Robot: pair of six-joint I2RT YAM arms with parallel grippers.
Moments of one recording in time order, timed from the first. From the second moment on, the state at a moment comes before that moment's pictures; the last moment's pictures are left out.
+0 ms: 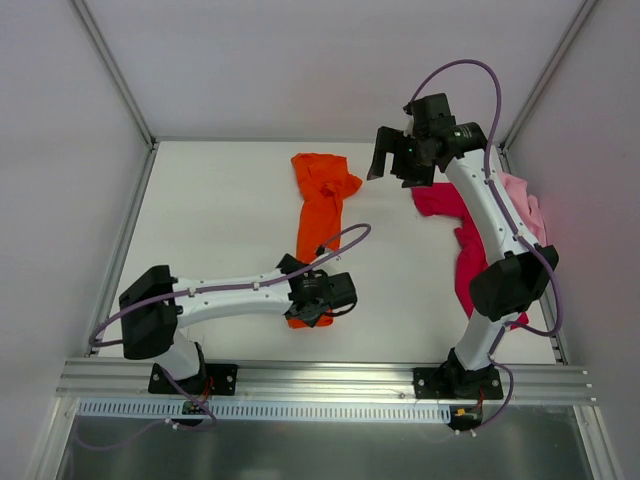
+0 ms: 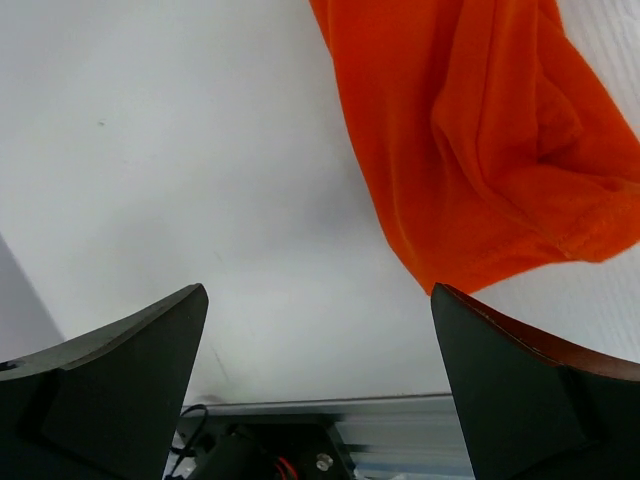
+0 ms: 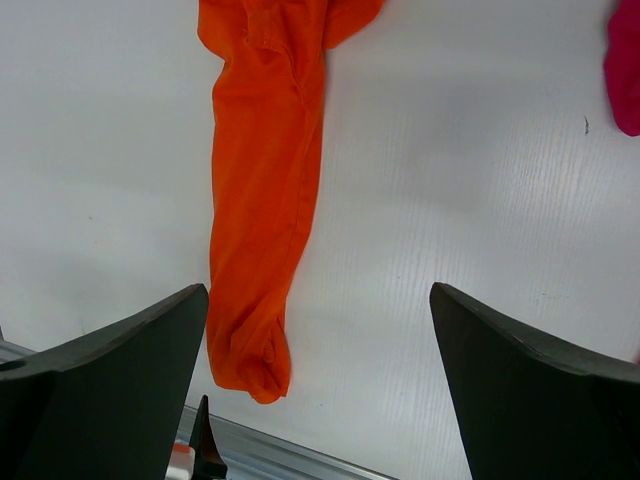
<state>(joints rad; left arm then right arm) -1.24 1.62 1.20 -1.11 -0.67 -0.63 0.34 1.79 1.97 -1.09 -0.13 0.40</state>
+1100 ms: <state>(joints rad) -0.95 1.20 0.75 -0.56 -0.11 -0.76 0.34 1.73 1.90 -1.08 -0.13 0.40</state>
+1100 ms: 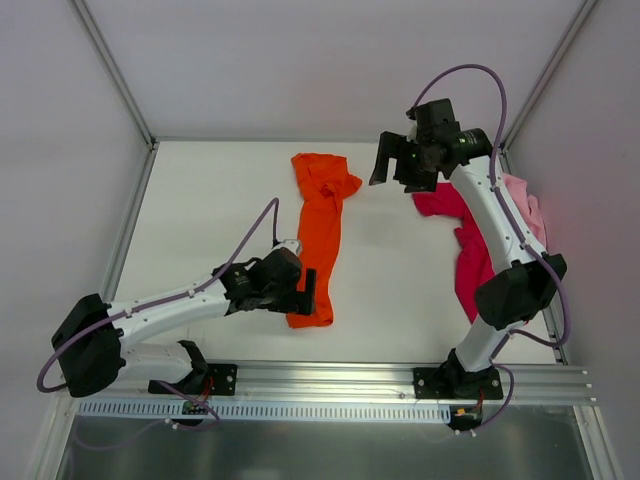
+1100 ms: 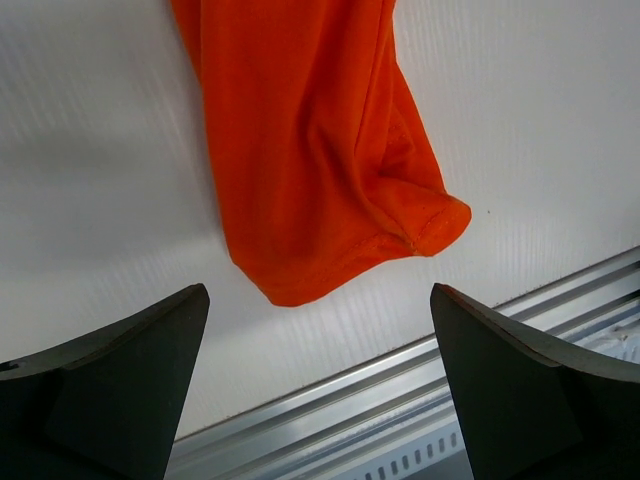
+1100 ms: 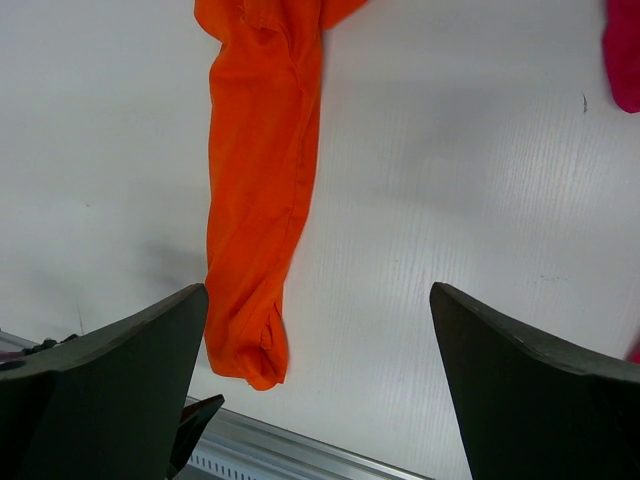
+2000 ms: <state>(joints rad) -0.89 1.37 0.66 -0.31 0.03 -0.77 0.34 1.73 1.95 -1.15 -0.11 0.37</state>
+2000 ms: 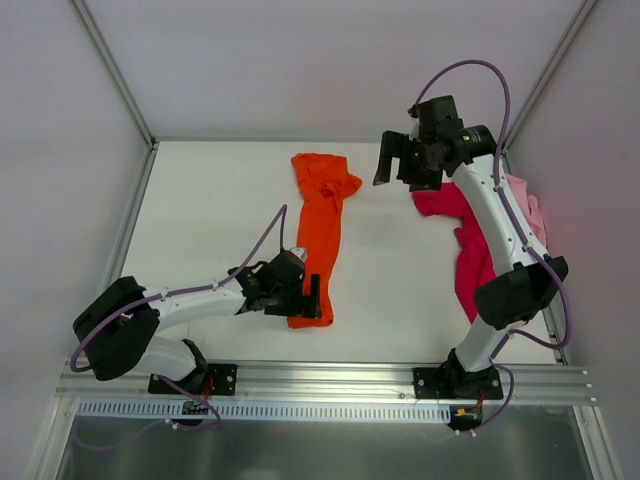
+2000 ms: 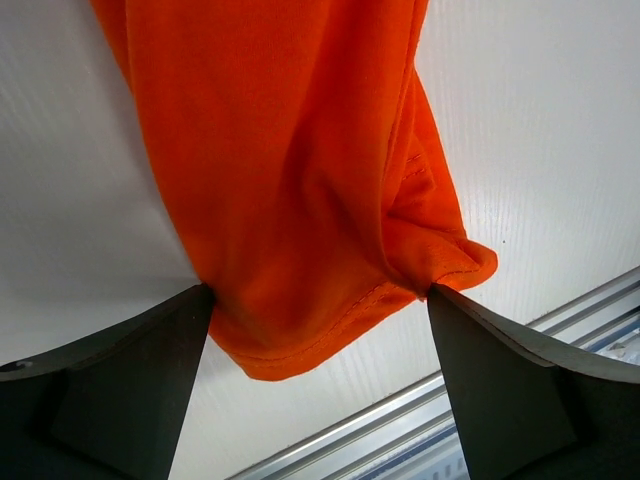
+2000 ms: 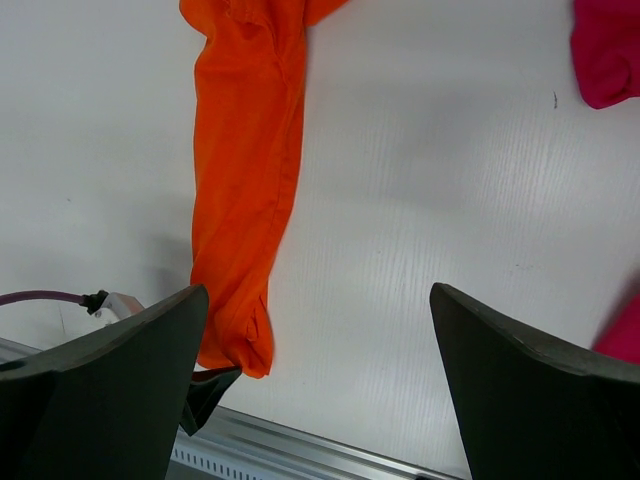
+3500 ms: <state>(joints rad) -0.67 1.55 1.18 -0.51 -0.03 -0.64 0.32 1.67 1.84 -1.13 -0.07 0.34</state>
